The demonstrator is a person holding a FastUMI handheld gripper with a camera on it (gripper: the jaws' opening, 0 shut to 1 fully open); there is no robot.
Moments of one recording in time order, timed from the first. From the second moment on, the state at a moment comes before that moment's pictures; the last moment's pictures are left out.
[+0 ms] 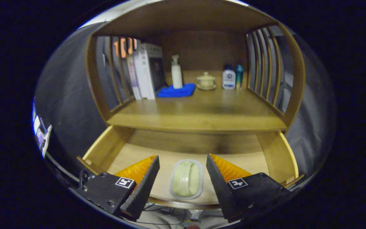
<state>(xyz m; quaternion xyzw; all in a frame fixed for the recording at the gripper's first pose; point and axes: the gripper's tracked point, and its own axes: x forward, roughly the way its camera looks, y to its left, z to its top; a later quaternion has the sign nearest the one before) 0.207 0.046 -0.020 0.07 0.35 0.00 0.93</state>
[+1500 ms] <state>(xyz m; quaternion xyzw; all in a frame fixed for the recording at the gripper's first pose) 0.220 0.051 -0.046 0.03 0.43 -0.01 0.90</state>
